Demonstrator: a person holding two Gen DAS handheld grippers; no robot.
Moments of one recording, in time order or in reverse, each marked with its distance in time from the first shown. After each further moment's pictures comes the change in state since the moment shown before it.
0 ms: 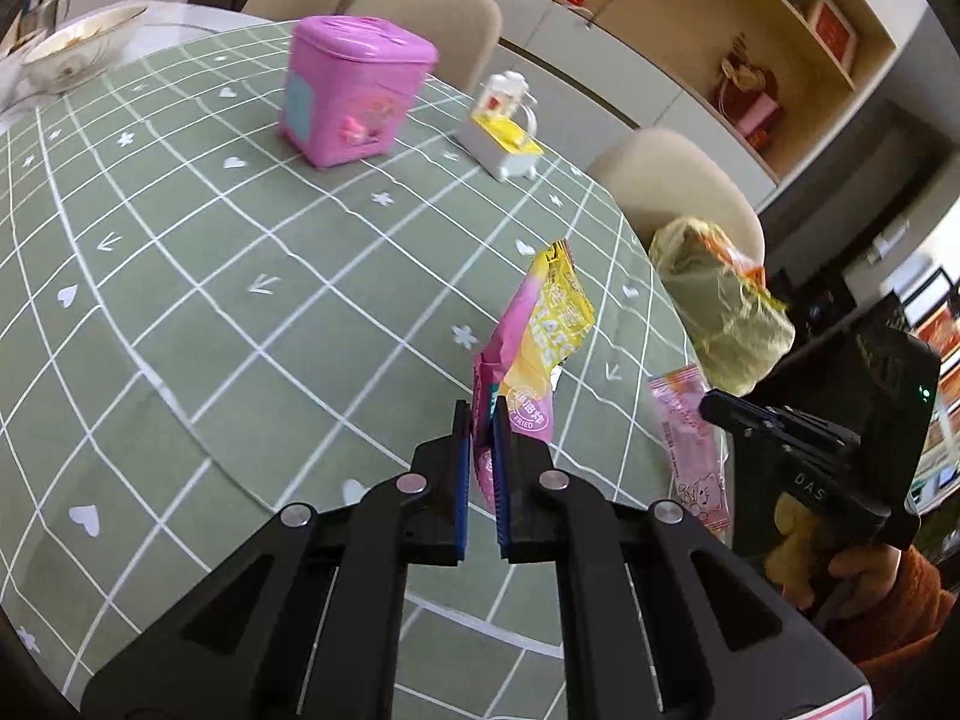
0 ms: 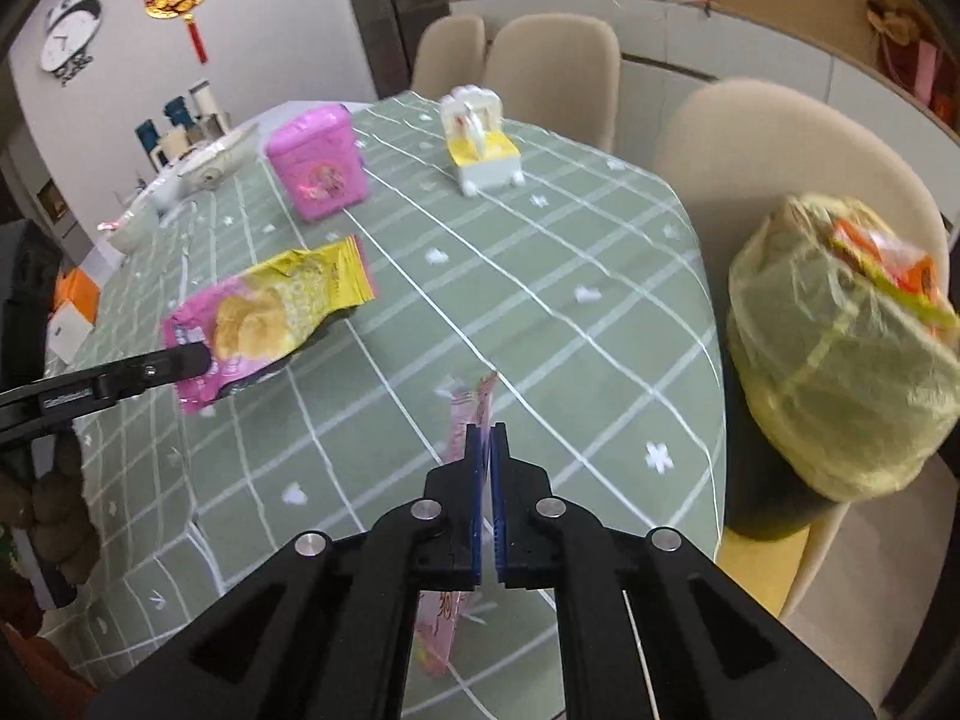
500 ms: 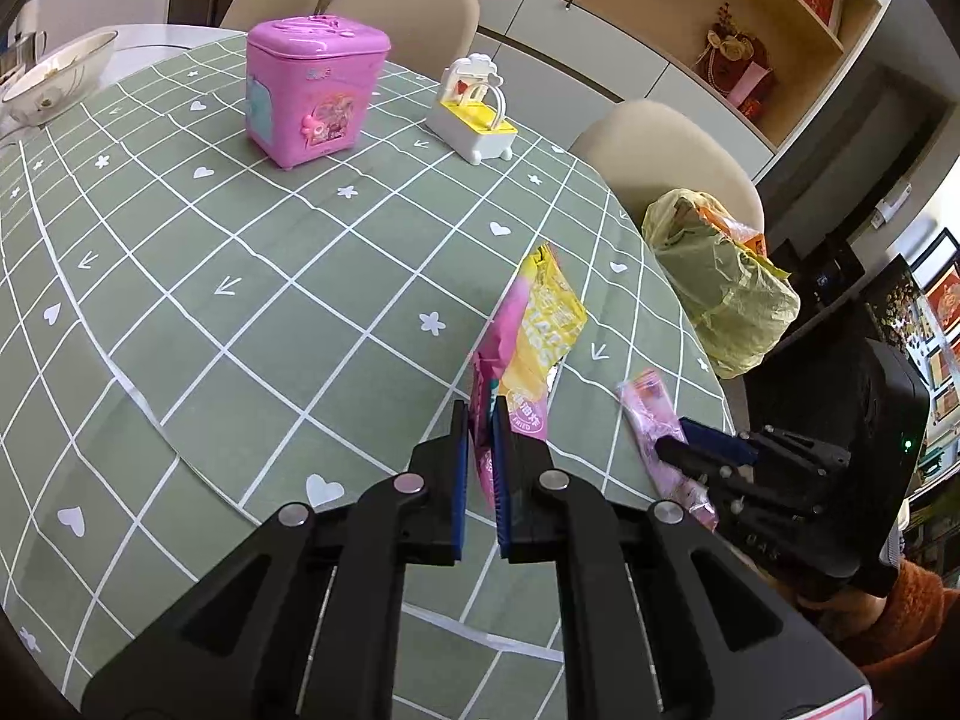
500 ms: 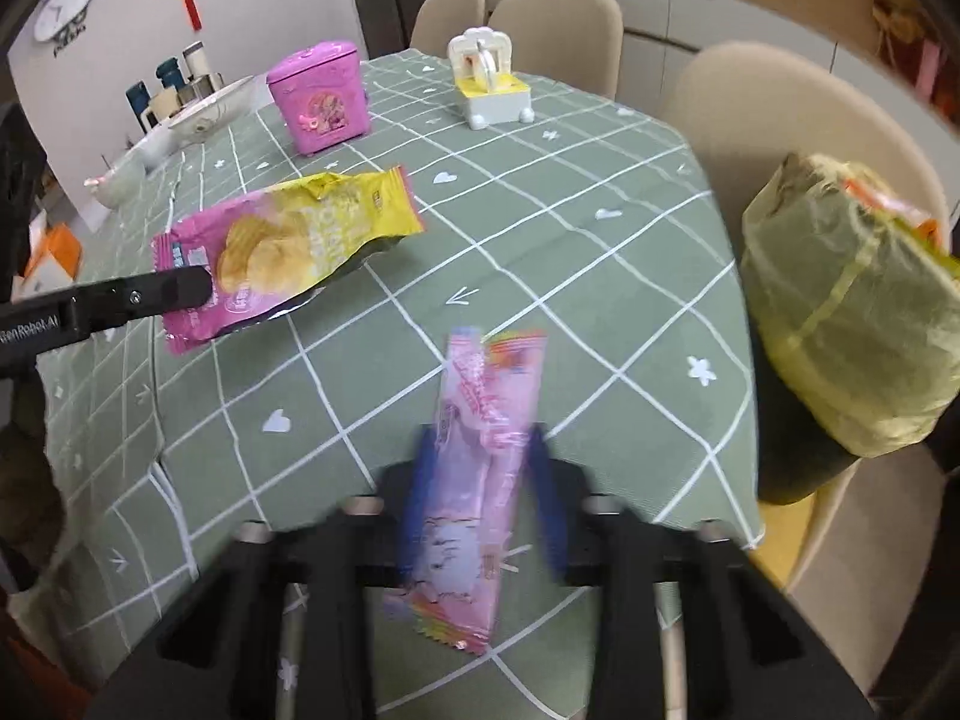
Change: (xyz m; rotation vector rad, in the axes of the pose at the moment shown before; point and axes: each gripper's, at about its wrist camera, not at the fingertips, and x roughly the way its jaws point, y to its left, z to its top) left arm 0.007 -0.018 -0.004 0.056 0.015 0.015; right arm 0.012 0.022 -0.029 -0.045 0.020 -0.054
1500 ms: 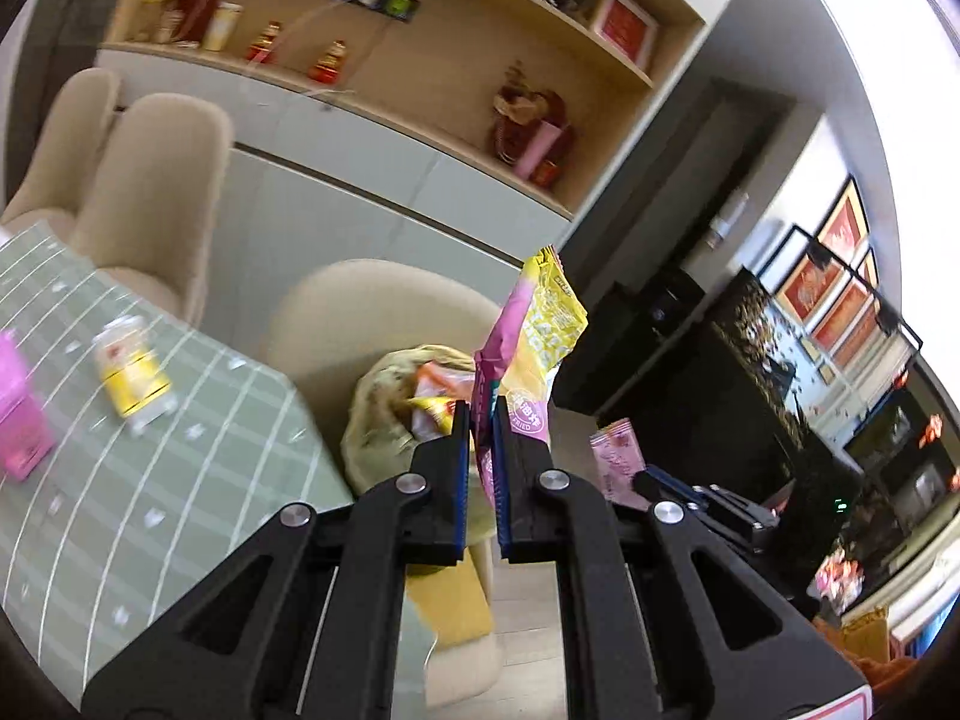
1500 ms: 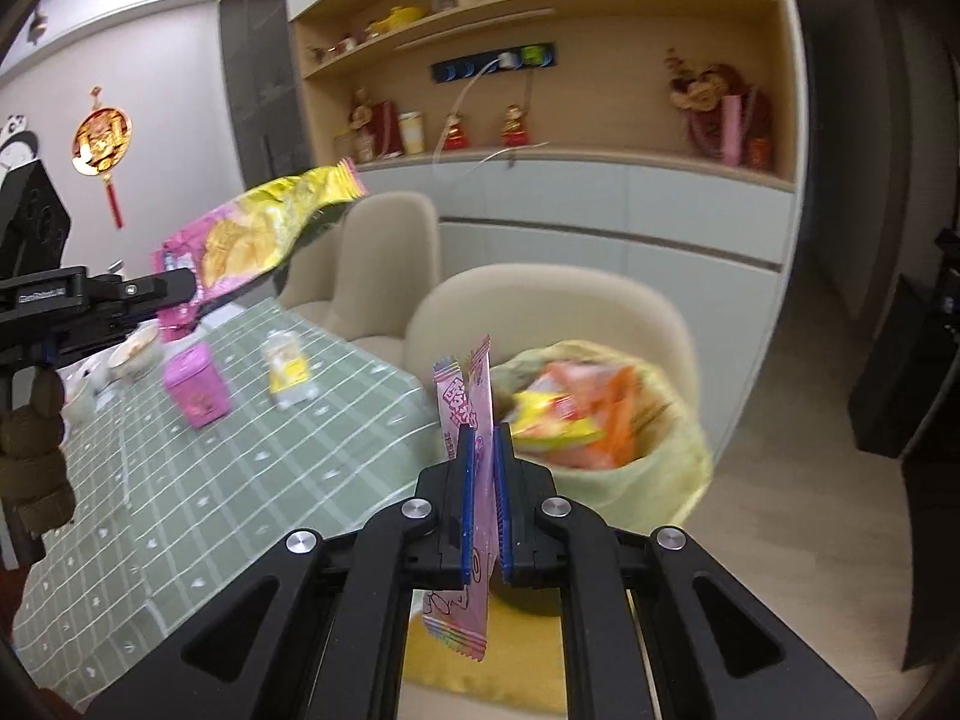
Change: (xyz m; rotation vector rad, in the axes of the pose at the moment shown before) left arm -0.014 -0.221 0.154 0.194 -0.161 -0.385; right arm -0.198 -0.199 0.030 0.201 -0.407 -0.193
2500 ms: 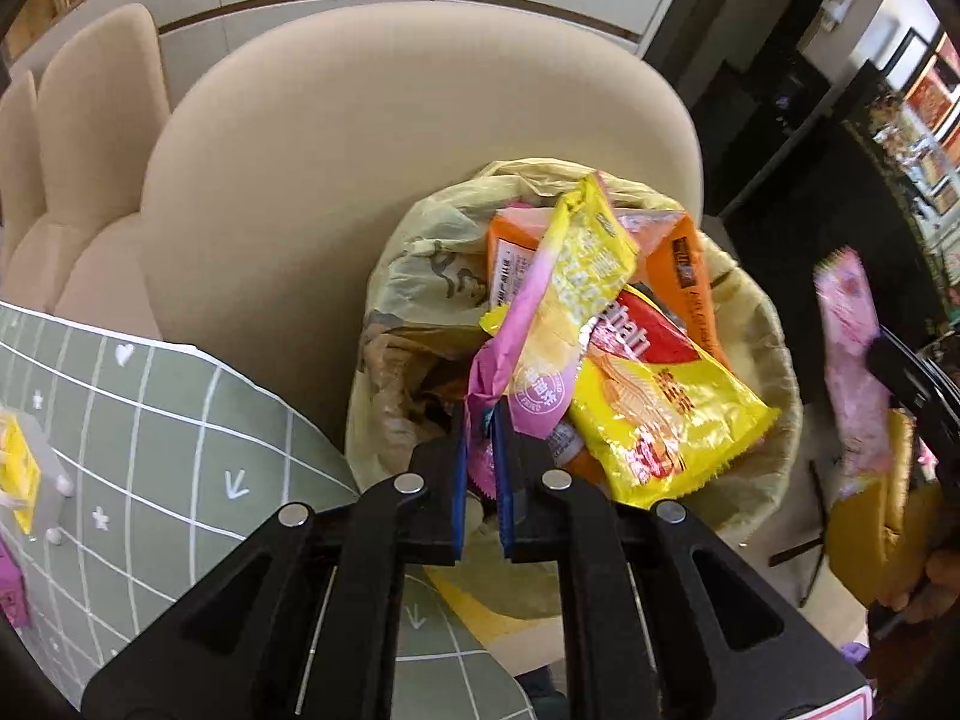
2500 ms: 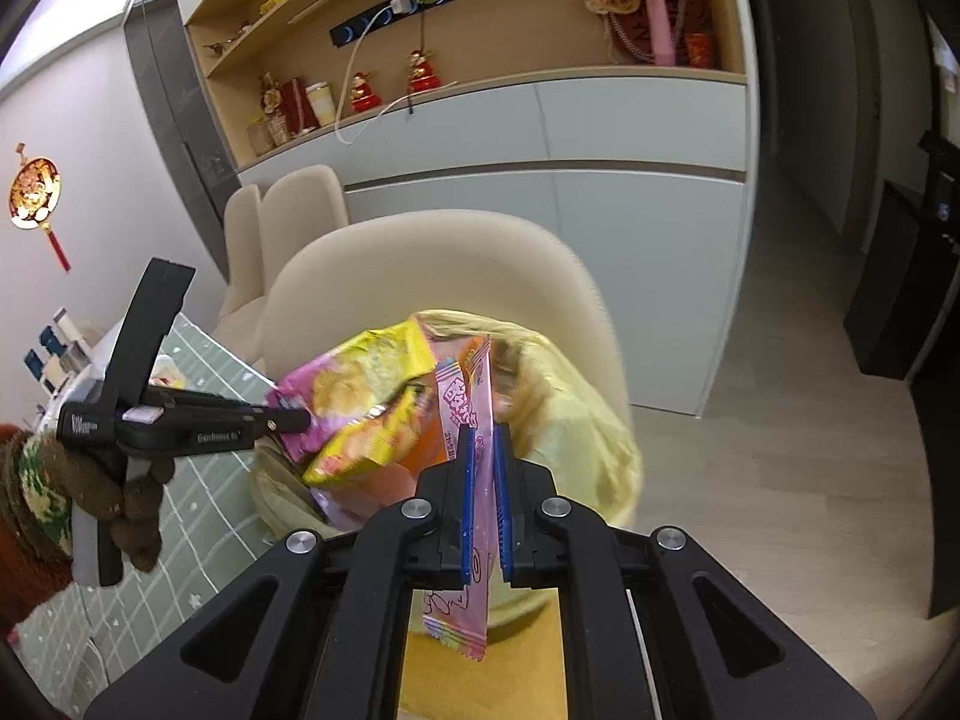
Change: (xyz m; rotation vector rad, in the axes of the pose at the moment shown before) left arm 0.265 0.044 -0.024 0.161 0.513 0.269; right arm 0.122 -0.104 0.002 0.153 0.128 0.030
